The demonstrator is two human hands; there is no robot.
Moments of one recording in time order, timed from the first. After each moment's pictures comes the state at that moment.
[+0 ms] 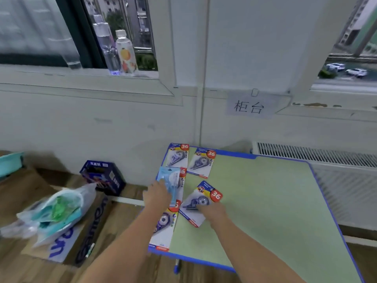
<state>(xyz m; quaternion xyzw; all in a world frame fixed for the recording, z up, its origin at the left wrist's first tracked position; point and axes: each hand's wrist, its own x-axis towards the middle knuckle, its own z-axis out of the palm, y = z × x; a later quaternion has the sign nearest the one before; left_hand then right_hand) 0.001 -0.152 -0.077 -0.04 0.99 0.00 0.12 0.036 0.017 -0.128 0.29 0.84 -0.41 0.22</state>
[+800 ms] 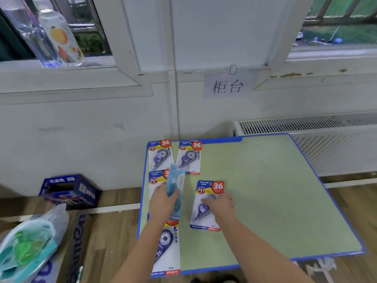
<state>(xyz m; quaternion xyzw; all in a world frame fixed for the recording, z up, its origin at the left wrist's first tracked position) -0.041 -0.139 -0.103 0.00 0.93 0.34 0.15 0.011 0.020 -0.139 0.52 0.68 -0.51 0.10</state>
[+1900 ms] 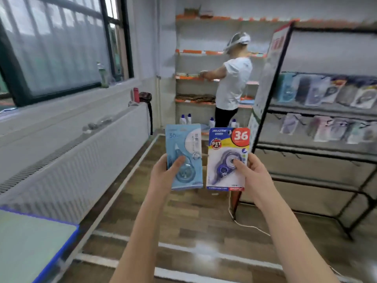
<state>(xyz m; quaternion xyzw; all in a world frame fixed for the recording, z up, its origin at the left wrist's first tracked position) 0.555 0.182 0.126 0.50 0.45 0.56 0.48 0.765 0.147 0.141 0.47 0.45 -0.44 -0.62</state>
